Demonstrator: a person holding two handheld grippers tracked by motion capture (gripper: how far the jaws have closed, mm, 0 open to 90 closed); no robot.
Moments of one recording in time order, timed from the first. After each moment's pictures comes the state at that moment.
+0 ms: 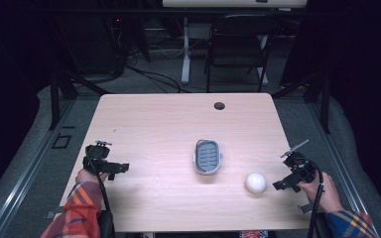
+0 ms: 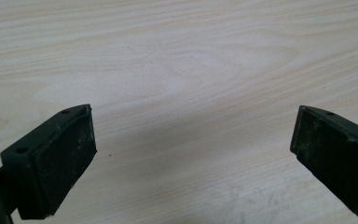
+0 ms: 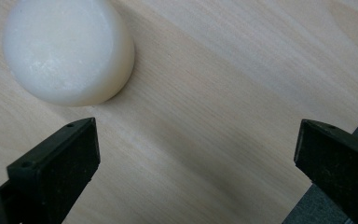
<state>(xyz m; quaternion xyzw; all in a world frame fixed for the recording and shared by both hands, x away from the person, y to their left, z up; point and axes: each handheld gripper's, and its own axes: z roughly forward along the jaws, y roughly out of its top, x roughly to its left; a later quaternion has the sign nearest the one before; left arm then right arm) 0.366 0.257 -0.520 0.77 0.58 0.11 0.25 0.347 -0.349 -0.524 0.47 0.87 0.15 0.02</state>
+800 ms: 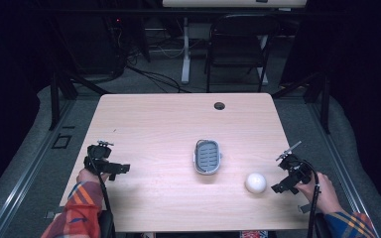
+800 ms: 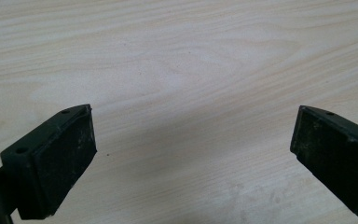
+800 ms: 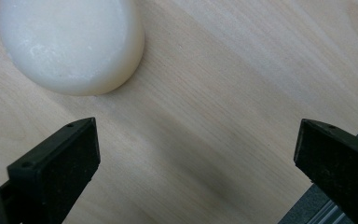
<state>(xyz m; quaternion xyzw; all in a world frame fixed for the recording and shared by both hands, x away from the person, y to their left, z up) 0.367 0.254 -0.521 0.77 0.58 0.11 0.24 0.344 -0.335 -0.526 0.45 0.88 0.11 0.04</state>
